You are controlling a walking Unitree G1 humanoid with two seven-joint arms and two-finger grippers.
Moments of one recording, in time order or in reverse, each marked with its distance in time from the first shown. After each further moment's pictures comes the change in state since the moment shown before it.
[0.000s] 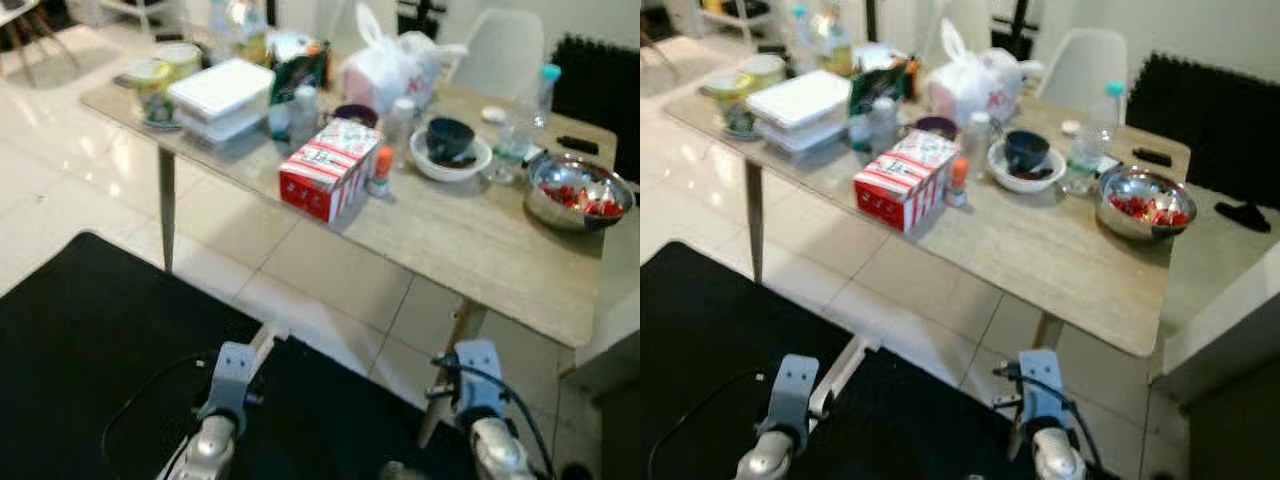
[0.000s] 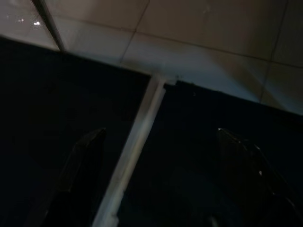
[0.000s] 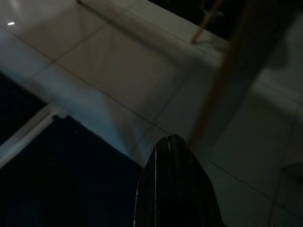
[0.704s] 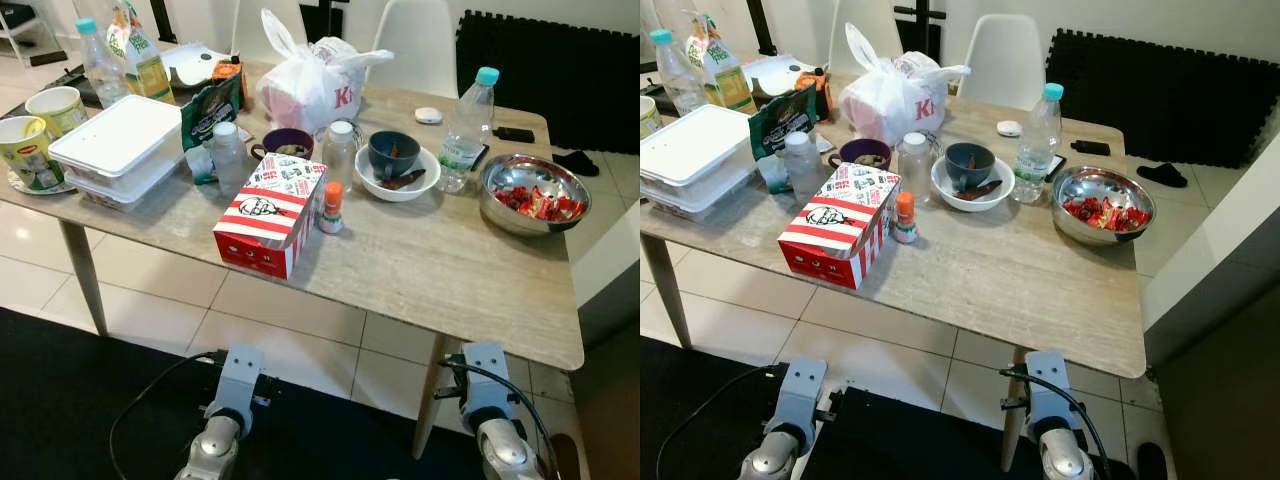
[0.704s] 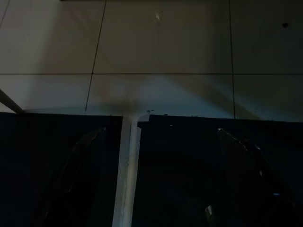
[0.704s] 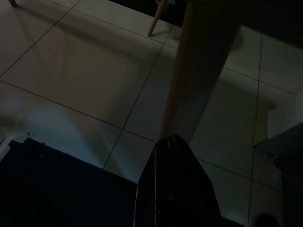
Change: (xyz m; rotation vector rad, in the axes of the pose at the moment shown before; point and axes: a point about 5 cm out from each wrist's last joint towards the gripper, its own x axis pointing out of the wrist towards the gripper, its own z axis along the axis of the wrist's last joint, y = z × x) left arm 0.001 -0.004 0.004 0.018 -0.021 -0.051; right arm 0.000 -0.005 0.000 -0.015 0.005 -0.020
